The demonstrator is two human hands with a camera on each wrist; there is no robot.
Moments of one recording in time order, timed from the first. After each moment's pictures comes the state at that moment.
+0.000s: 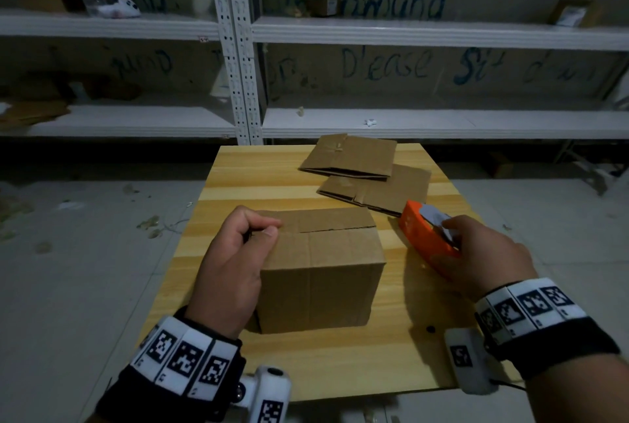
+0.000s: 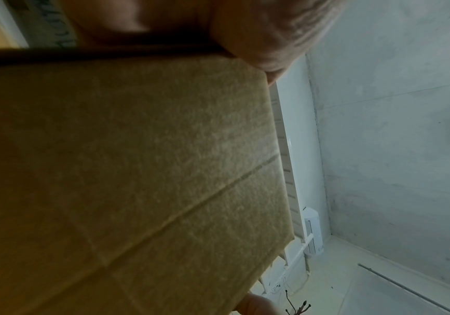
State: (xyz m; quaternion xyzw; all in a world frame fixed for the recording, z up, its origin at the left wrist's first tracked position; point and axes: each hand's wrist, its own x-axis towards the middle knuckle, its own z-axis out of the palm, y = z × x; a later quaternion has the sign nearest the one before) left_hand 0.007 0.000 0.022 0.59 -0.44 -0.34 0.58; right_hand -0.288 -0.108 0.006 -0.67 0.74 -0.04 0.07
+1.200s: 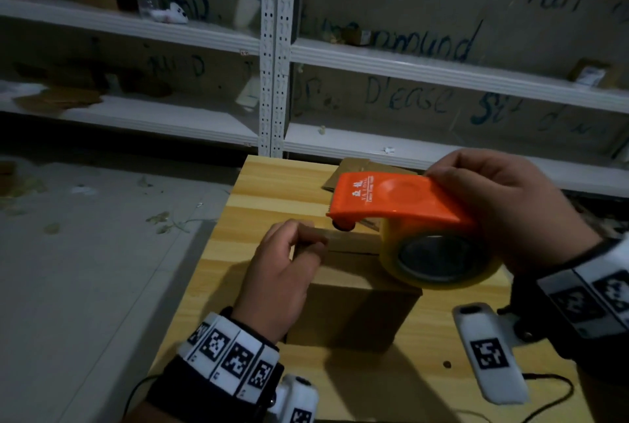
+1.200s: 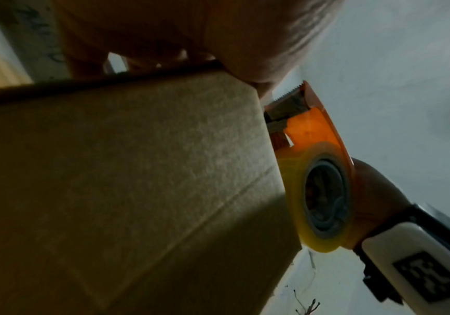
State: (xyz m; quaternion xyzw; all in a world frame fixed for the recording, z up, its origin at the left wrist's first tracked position) left_hand 0.022 -0.004 0.023 0.58 -0.49 -0.35 0.55; right_hand -0.194 -0.056 0.158 -0.73 0.51 -0.37 0.27
